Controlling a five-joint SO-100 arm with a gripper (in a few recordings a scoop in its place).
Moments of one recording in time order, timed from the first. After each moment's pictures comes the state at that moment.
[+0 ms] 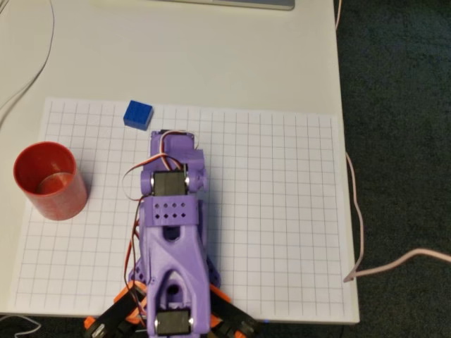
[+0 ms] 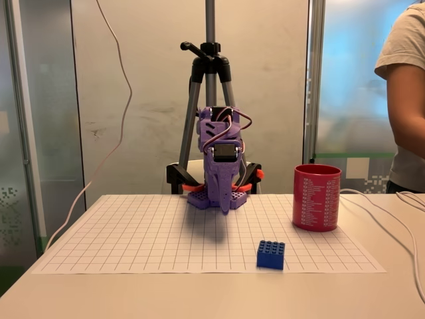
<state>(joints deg) -4.7 189.3 174.8 62.8 -0.2</state>
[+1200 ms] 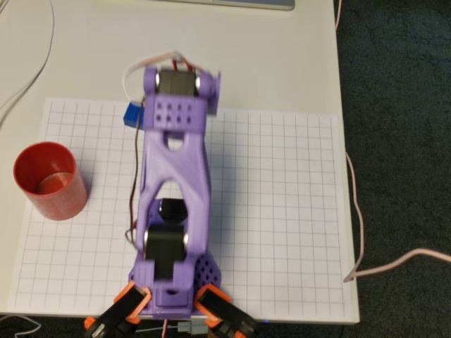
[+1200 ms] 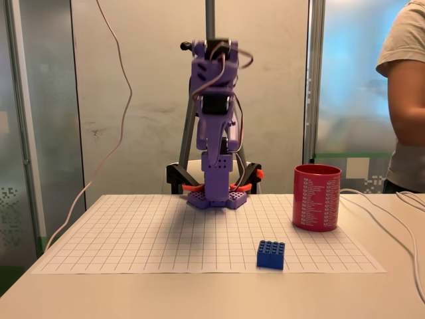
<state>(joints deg) -0.6 130.3 106.8 95.0 -1.9</state>
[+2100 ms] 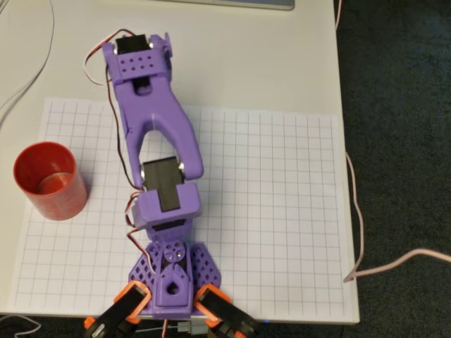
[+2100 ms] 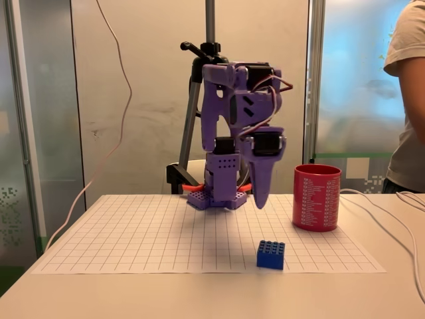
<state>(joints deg) -15.7 107.1 113.1 72.0 13.1</state>
